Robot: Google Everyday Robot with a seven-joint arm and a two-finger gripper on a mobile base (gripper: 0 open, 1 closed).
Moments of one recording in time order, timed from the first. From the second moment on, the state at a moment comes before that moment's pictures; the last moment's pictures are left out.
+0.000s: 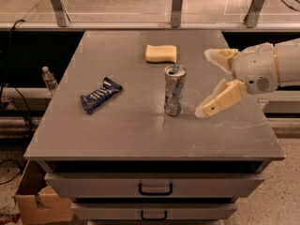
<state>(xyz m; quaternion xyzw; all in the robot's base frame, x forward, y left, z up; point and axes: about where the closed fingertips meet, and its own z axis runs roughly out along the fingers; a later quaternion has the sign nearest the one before) 0.503 -0.122 0.933 -0.54 0.67 0.25 0.45</state>
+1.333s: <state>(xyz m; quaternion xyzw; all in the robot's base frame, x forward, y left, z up) 0.503 -0.066 0.923 -0.56 0.64 0.31 0.42</state>
